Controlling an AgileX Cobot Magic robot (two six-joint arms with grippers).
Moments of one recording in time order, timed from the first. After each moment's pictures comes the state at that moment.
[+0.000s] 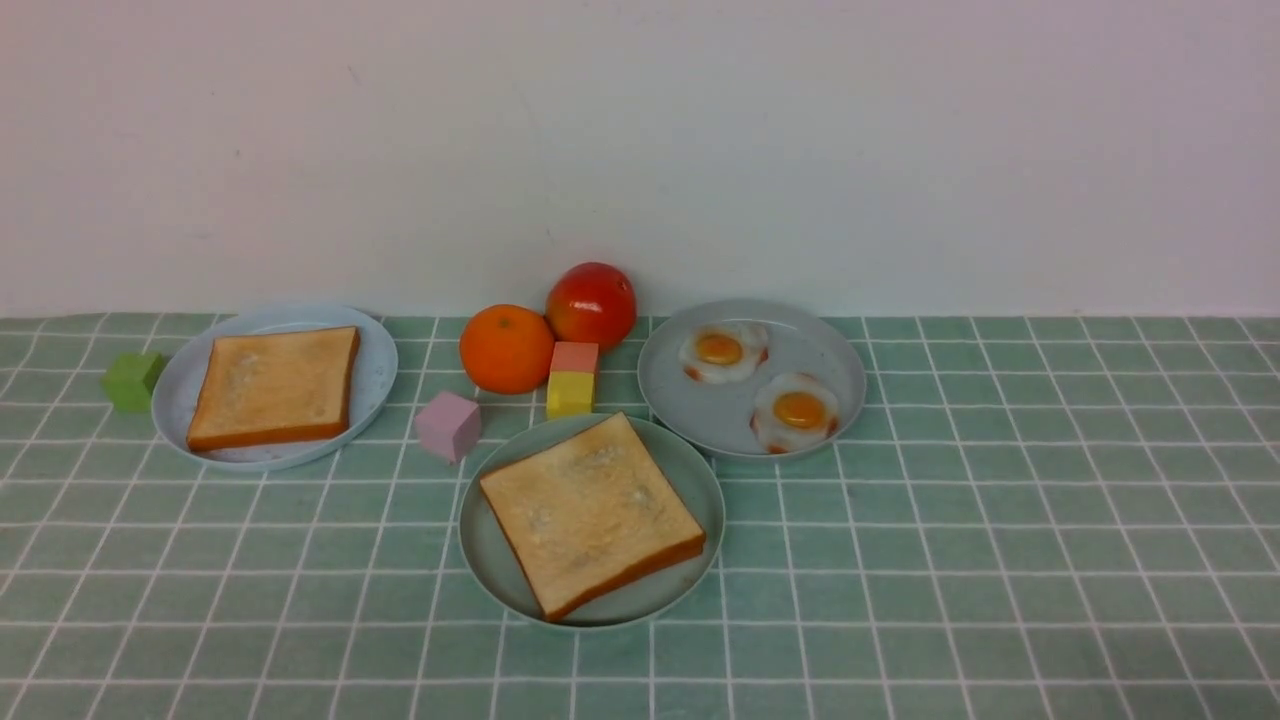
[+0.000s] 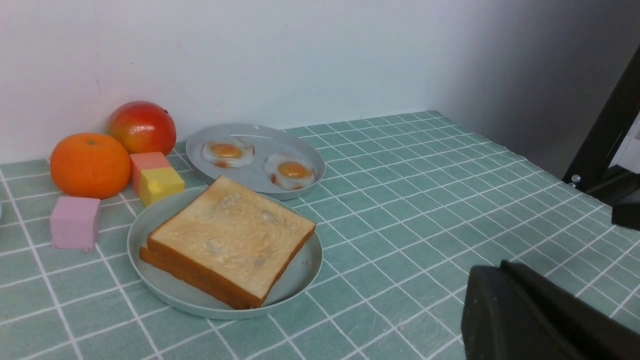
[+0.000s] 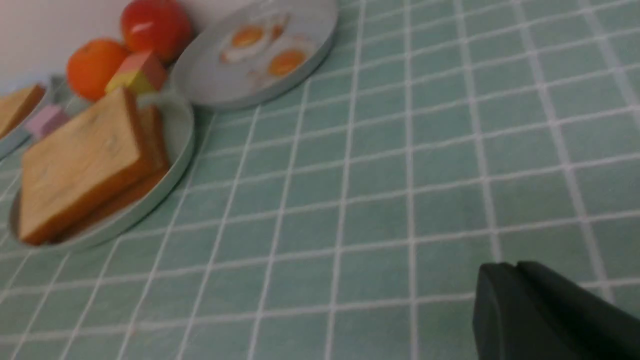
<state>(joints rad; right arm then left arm) 0.18 0.12 0.03 -0.02 0.25 0.37 -0.64 0.08 -0.18 -0.30 0.23 0.07</state>
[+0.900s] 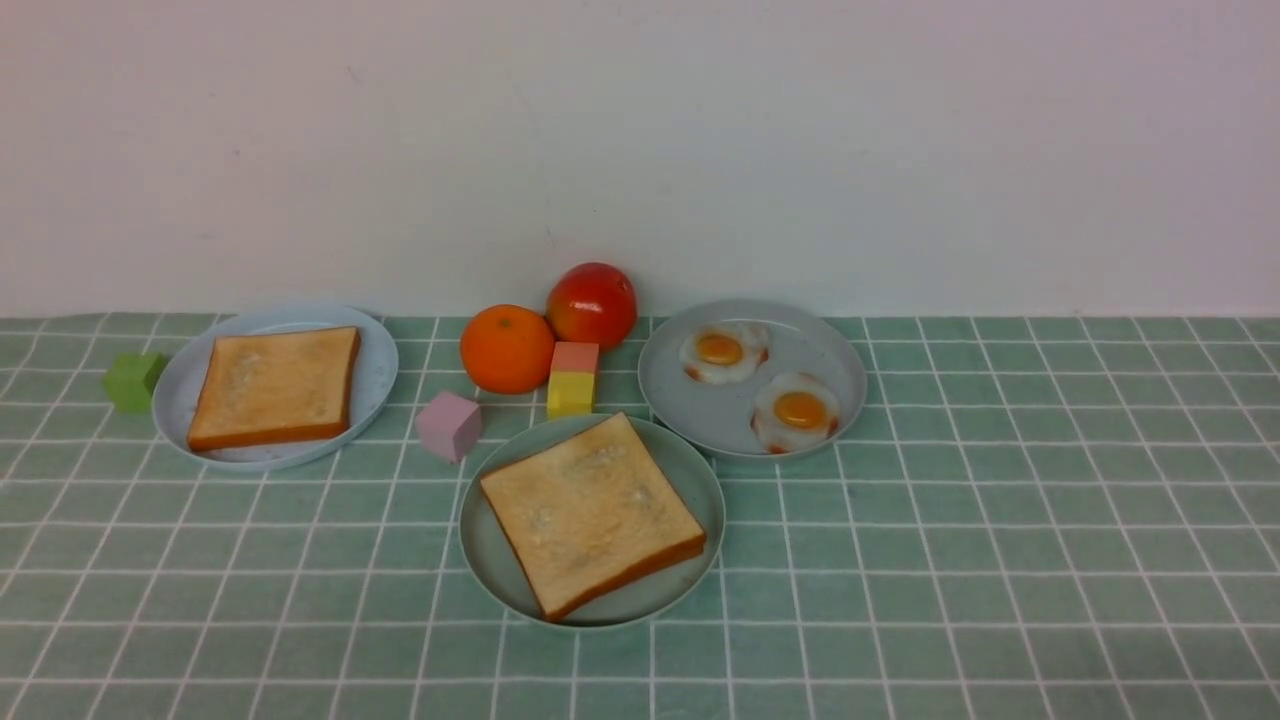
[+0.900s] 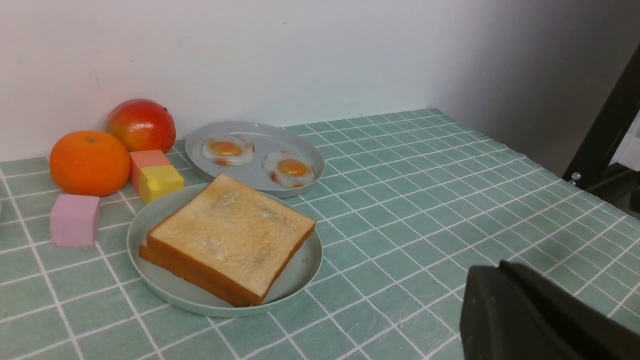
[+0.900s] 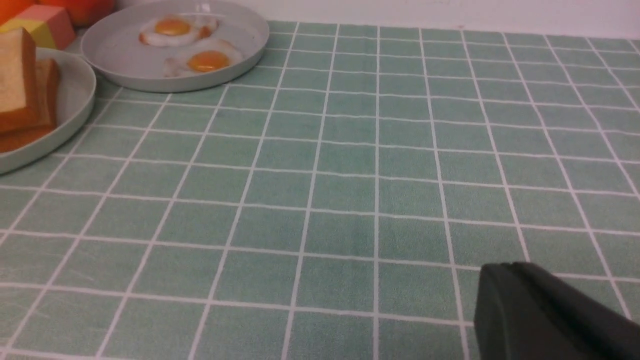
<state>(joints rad) 0.05 -0.01 0.02 0.04 0.37 -0.05 -0.64 0.08 -0.18 -0.30 0.24 0.07</state>
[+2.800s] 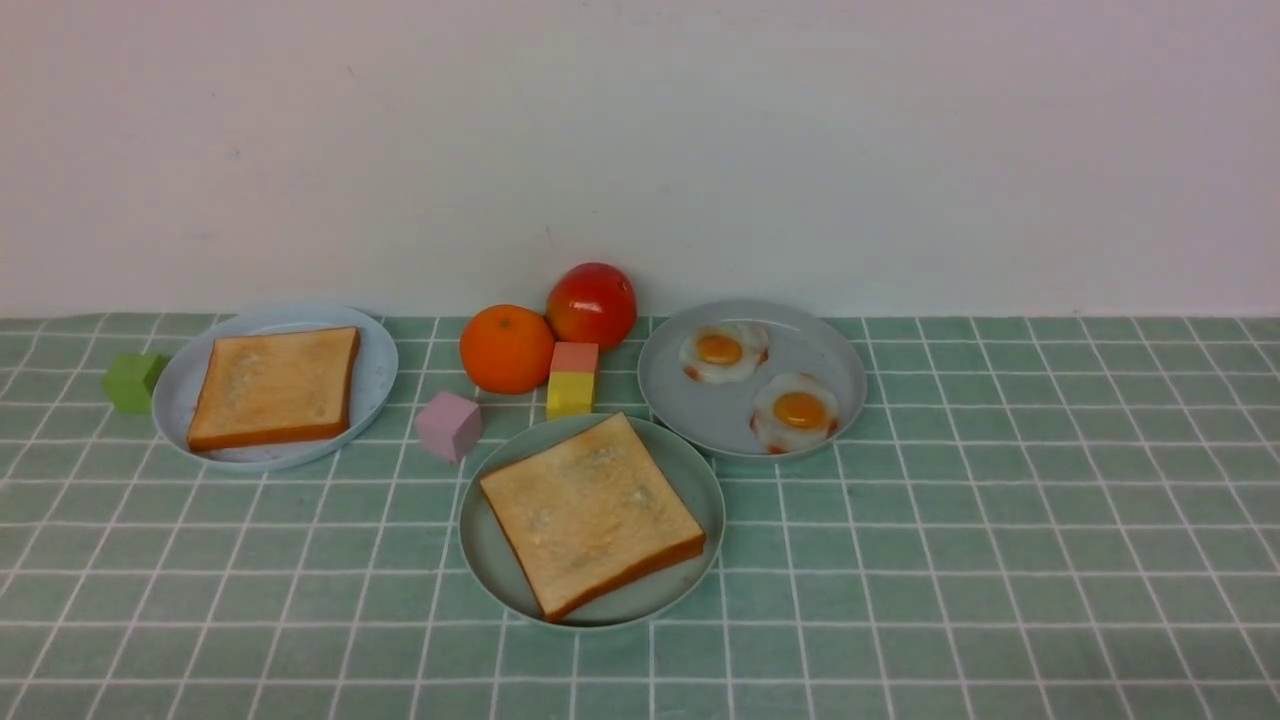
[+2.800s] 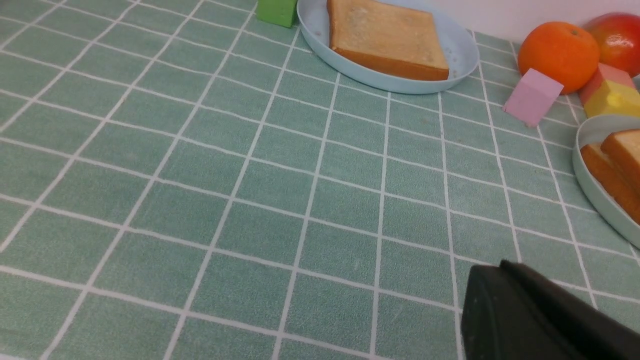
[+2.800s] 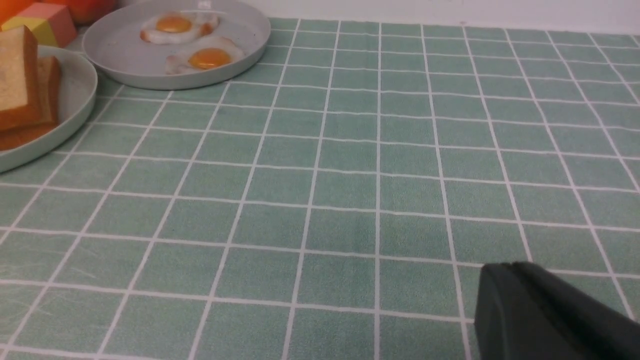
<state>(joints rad) 0.05 -0.01 0.02 0.04 0.38 -0.05 0.02 -0.01 0.03 0.05 0.37 -0.31</state>
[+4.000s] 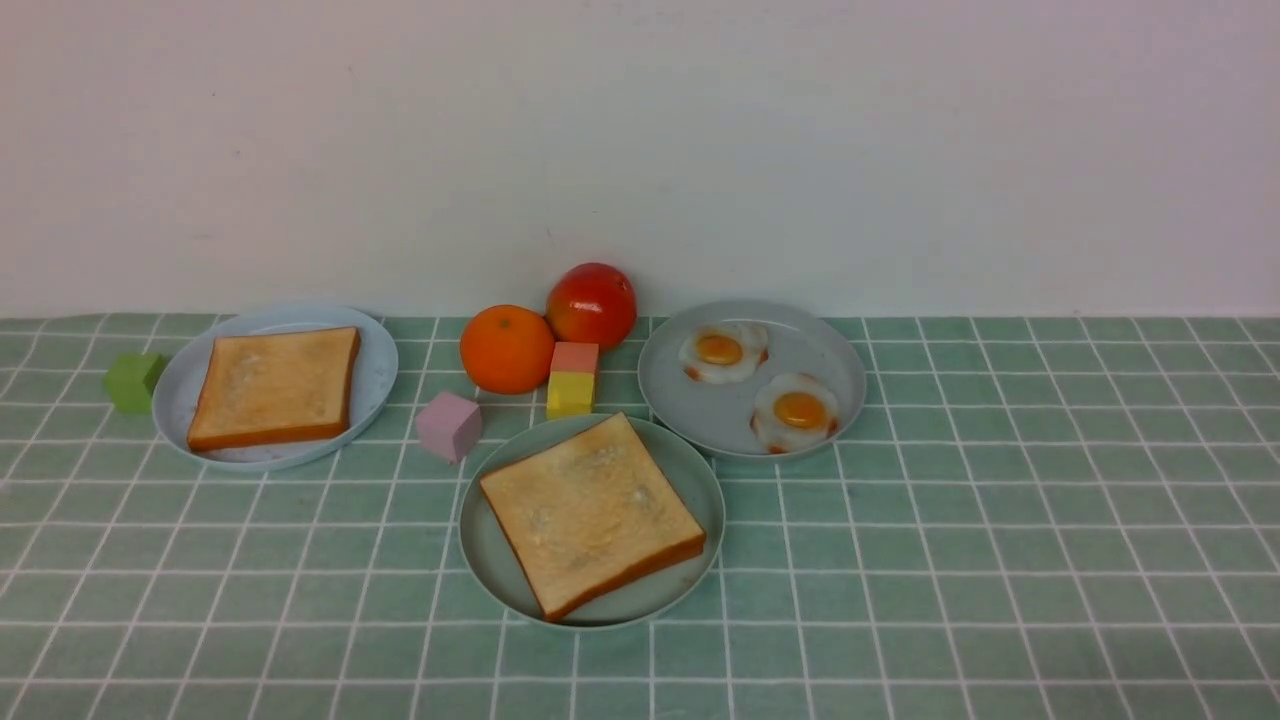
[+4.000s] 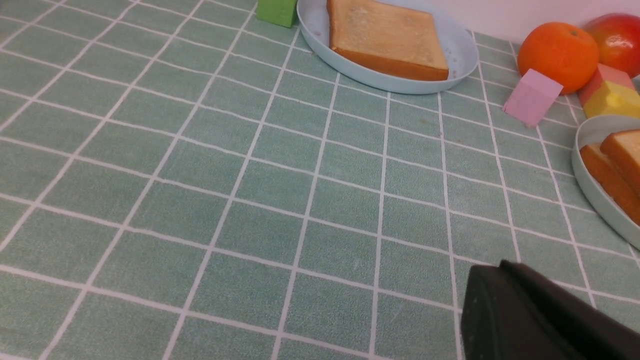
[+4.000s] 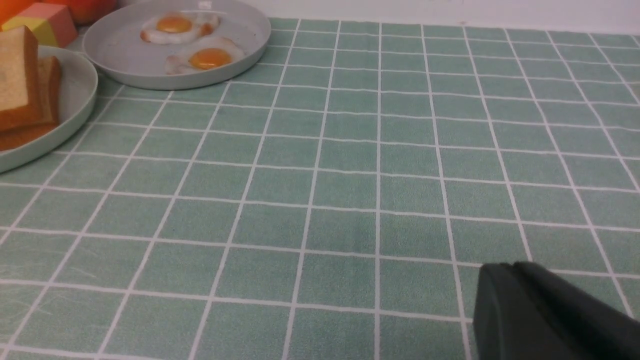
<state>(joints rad) 0.05 -0.01 0.02 0.04 0.38 -0.05 0.02 -0.01 0.03 0.05 0.37 -0.32</state>
